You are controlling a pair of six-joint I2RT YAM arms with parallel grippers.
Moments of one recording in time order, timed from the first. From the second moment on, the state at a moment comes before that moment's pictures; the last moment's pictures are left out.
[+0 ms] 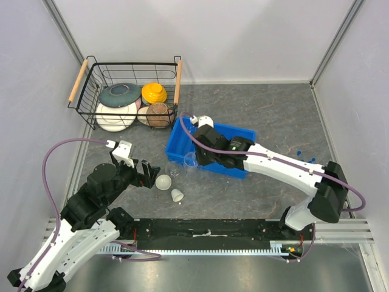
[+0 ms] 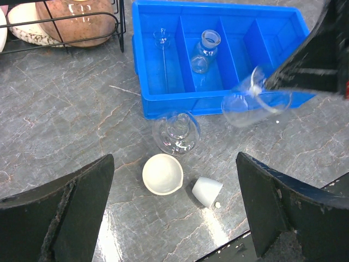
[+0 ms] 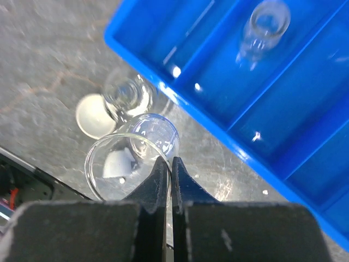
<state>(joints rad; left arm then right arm) -0.67 0.38 0.72 -0.68 -0.18 -0.25 1.00 1.54 1.28 -0.59 0.23 0.57</state>
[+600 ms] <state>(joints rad) -0.67 0.38 0.72 -0.68 -0.18 -0.25 0.79 1.63 1.35 -0.55 0.28 0.55</state>
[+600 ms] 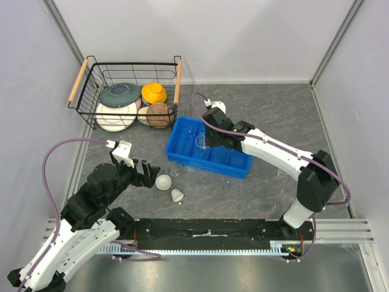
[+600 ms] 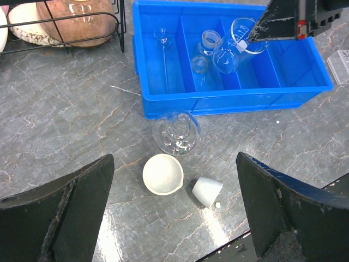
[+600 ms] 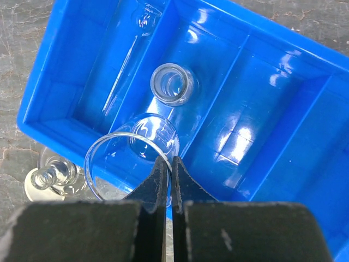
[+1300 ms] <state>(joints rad) -0.67 0.38 0.72 -0.68 -0.19 -0.25 0.78 1.77 1.32 -0.47 0.25 0.56</state>
